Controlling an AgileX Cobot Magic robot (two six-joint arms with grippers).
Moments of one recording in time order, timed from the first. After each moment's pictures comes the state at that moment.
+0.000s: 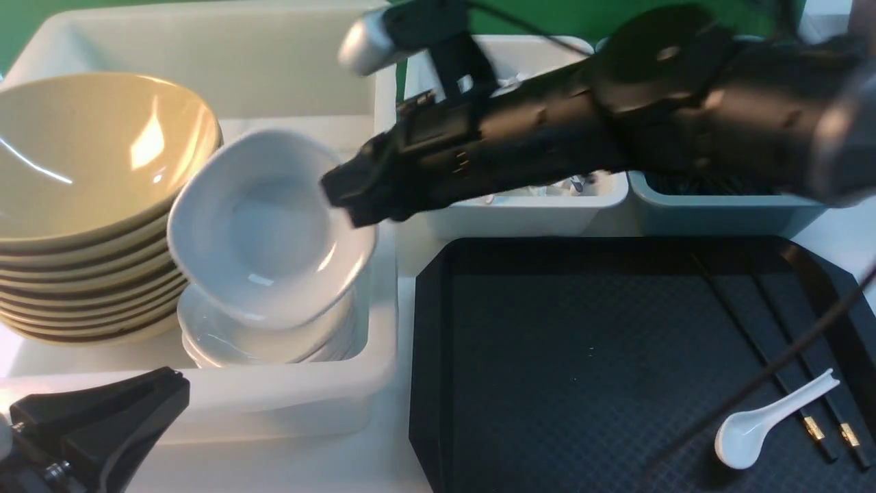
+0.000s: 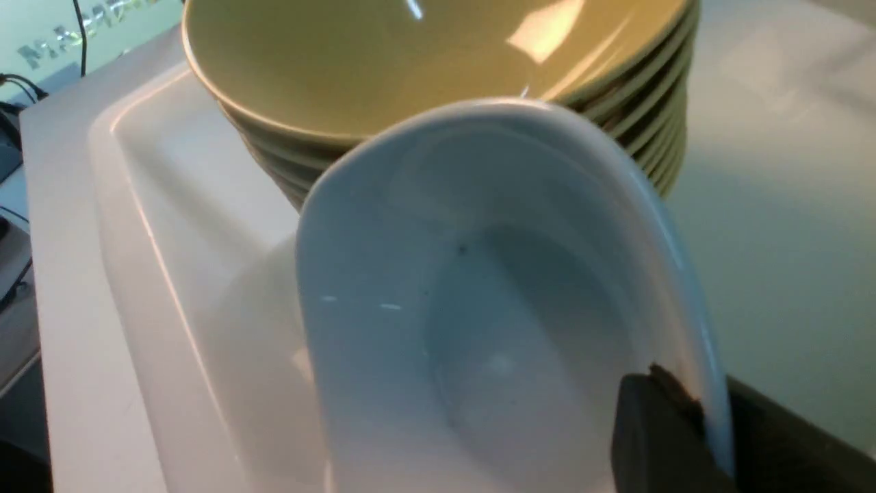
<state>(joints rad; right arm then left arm) 0.67 1.83 -1.48 1.02 0.53 -0.88 -0.31 0.32 -0.31 -0.53 0.41 0.63</state>
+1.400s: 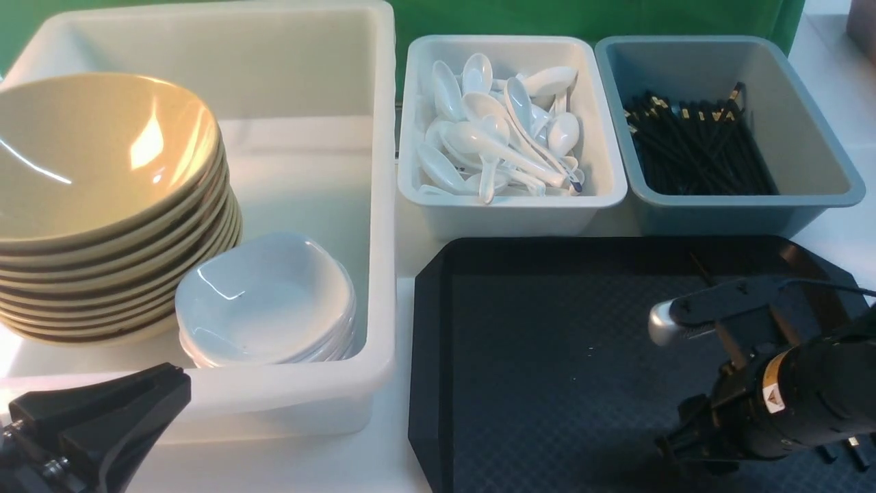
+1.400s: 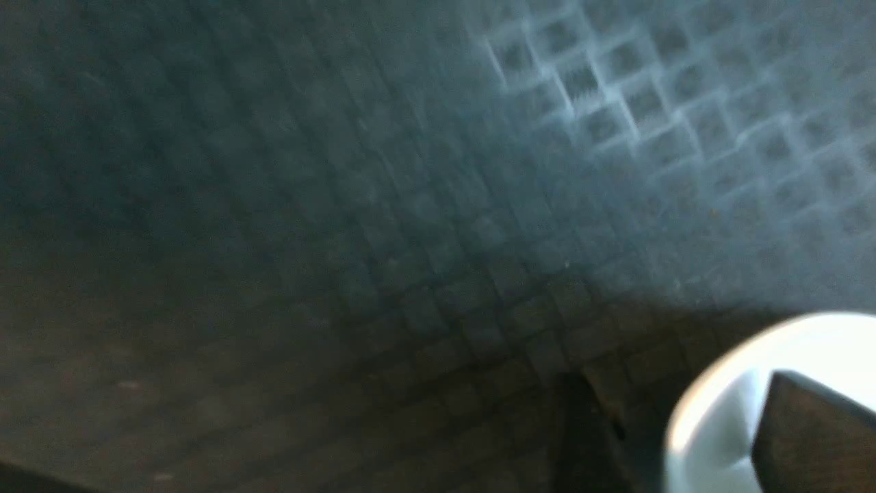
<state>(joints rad) 0.51 1.47 -0.63 -0.19 0.52 0.40 -0.31 0.32 -0.31 -0.57 0.40 0.63</state>
